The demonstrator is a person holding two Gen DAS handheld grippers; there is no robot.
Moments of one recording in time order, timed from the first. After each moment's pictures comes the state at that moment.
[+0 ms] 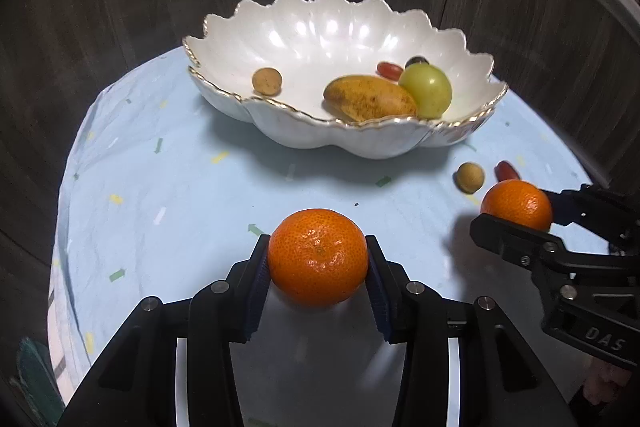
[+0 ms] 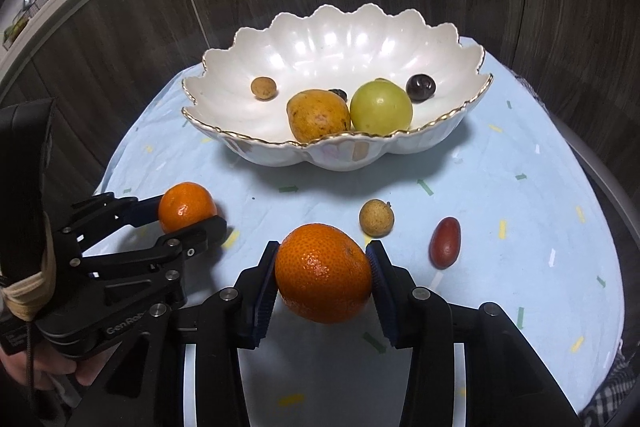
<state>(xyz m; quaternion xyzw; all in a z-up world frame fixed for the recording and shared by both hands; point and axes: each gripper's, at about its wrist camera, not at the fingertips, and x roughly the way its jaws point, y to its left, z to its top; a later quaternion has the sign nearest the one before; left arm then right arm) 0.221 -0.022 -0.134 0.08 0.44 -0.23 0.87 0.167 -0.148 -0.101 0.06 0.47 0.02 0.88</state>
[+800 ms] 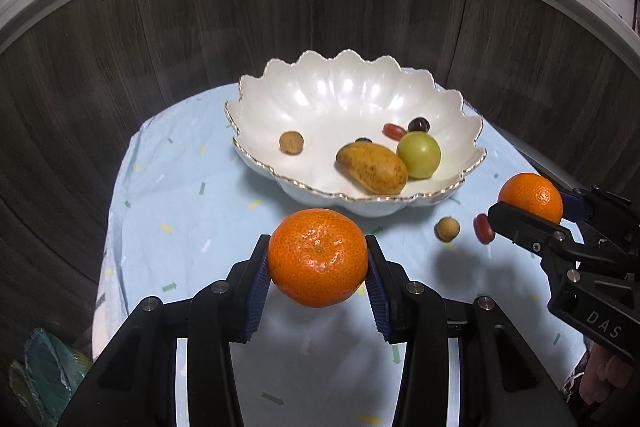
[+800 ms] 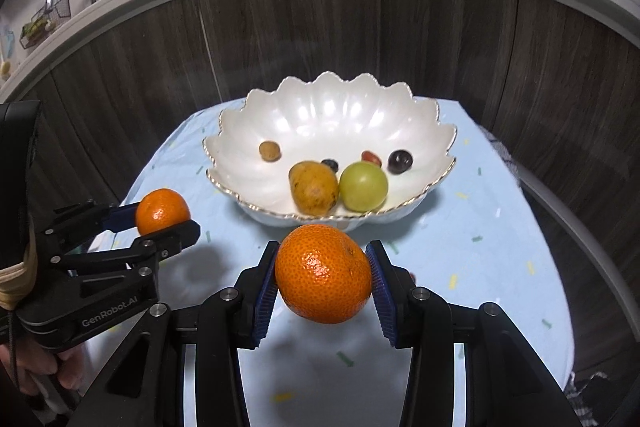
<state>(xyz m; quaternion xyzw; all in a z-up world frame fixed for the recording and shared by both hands) 0.208 -0.018 -0.074 0.07 0.39 -0.19 0.90 0.158 -0.157 -0.042 0.03 0.40 0.01 0.91</state>
